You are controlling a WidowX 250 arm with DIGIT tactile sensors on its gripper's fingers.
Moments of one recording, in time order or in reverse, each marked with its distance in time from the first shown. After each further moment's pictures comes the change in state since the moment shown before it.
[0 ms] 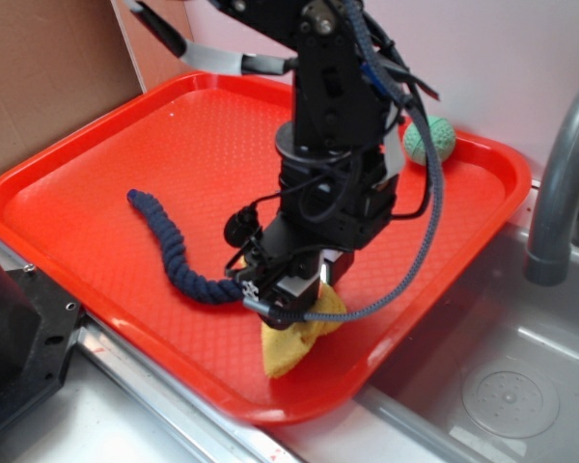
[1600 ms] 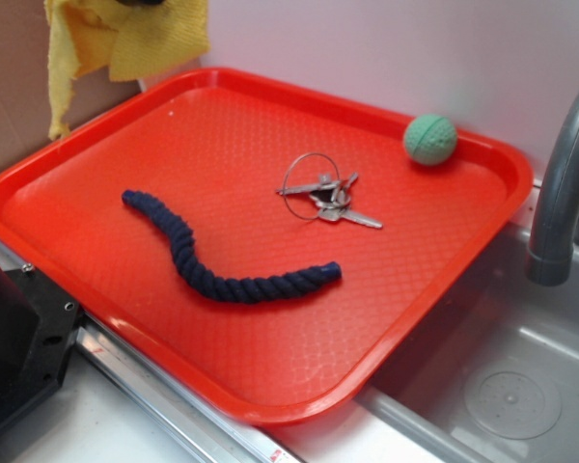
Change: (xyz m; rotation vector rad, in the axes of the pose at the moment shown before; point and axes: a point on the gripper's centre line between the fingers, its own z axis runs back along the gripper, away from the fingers) arm -0.126 0.013 0.148 -0.123 -0.248 1.378
